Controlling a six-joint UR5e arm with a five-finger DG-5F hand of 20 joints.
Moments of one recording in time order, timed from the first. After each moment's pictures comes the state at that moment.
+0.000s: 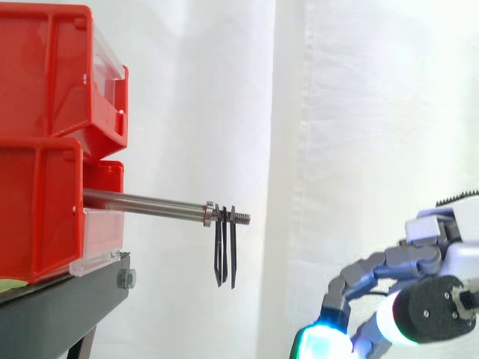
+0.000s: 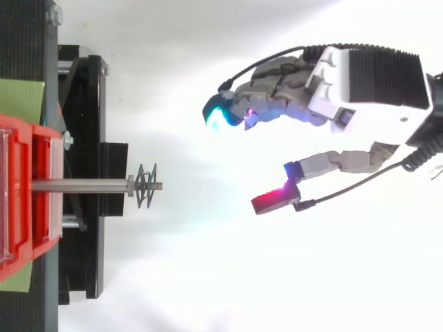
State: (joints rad) arm 0.11 -2.17 -1.54 -2.60 -1.36 -0.94
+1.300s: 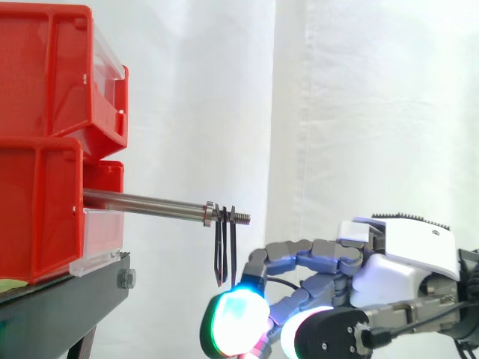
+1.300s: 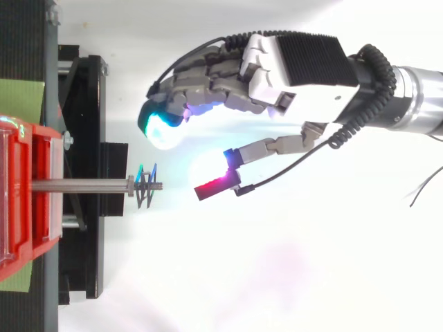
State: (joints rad) arm 0.02 -2.40 -1.39 -2.20 -1.60 -0.91
